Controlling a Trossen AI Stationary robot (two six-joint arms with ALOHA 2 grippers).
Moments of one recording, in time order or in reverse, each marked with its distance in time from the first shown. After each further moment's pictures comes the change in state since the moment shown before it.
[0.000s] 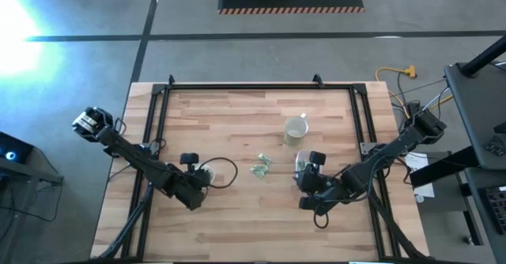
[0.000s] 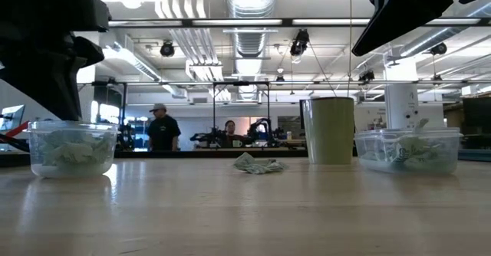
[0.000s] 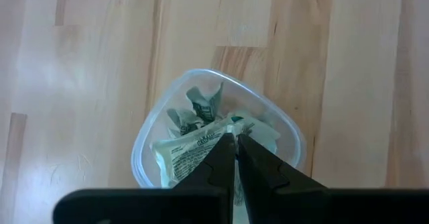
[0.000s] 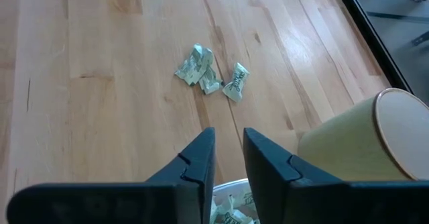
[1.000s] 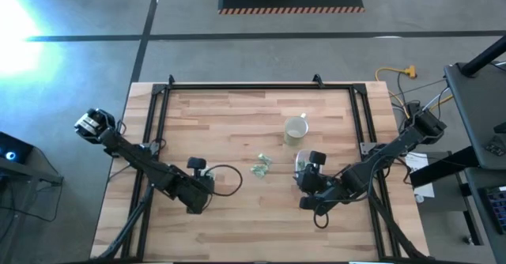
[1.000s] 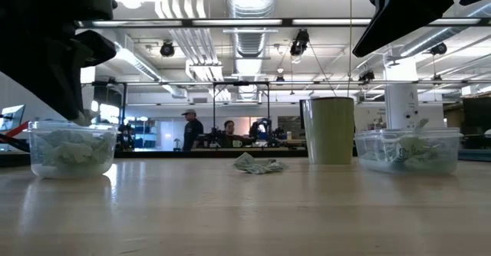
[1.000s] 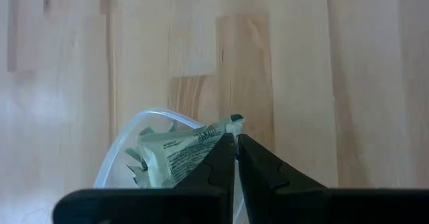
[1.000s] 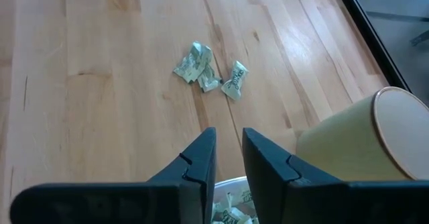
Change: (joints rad) left arm 0.000 0.038 0.043 0.083 0.077 0.138; right arm 0.000 0.000 0.000 -0.009 0.000 0.000
